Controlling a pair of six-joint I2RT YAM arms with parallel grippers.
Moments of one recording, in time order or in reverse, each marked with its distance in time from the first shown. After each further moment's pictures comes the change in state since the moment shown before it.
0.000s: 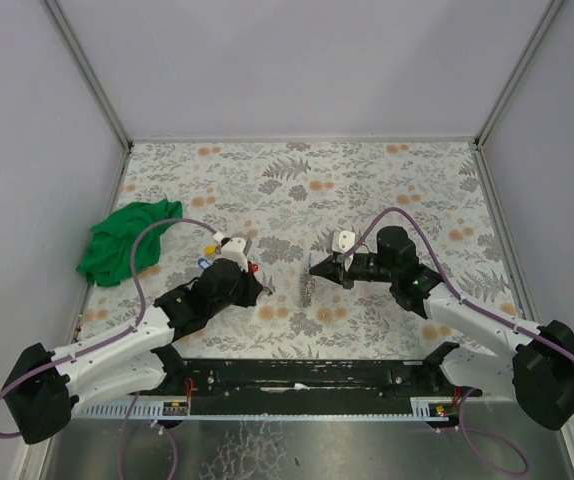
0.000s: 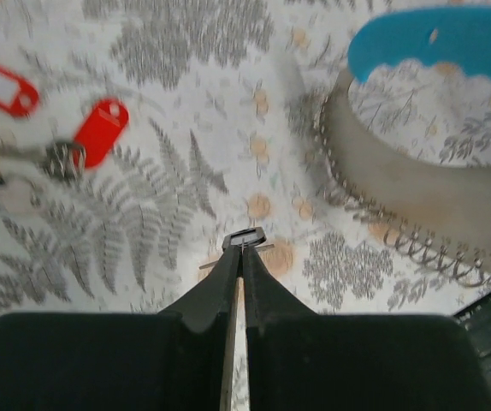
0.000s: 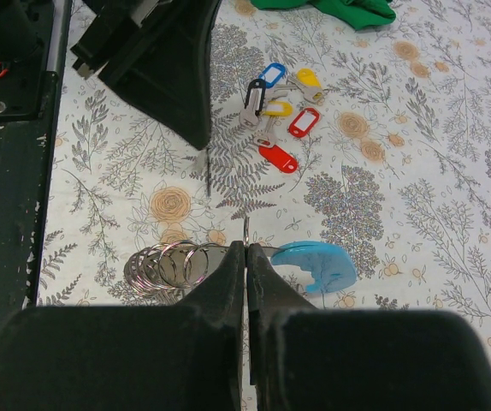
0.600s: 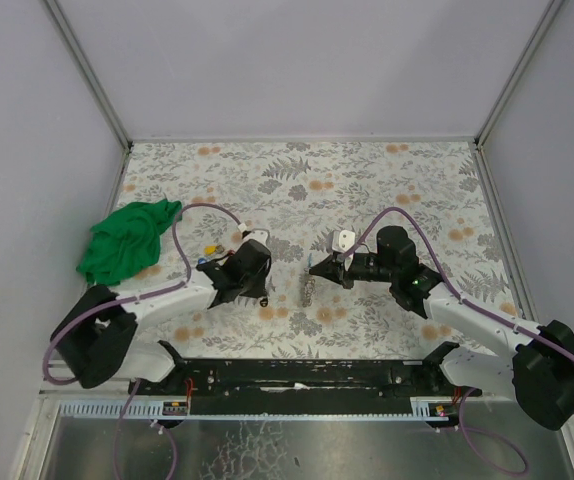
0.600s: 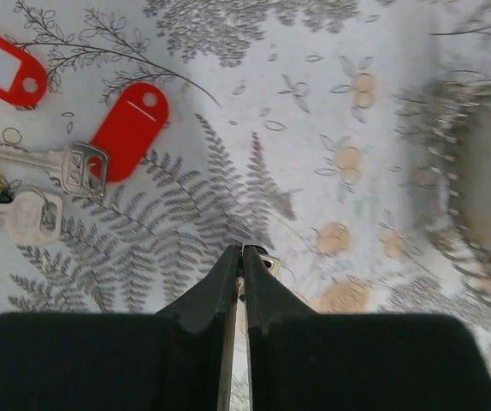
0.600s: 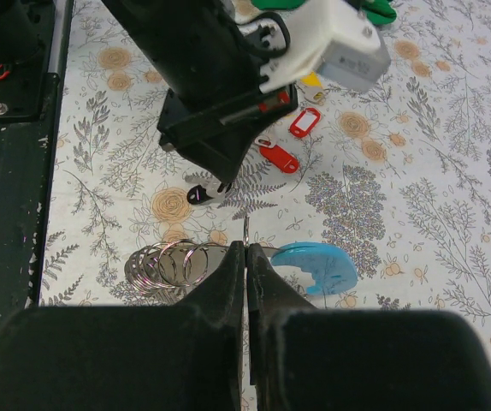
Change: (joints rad) left arm 0.049 0.410 0.195 -0.138 0.010 -0.028; right arm 0.000 -0.001 0.000 0.000 0.000 0.007
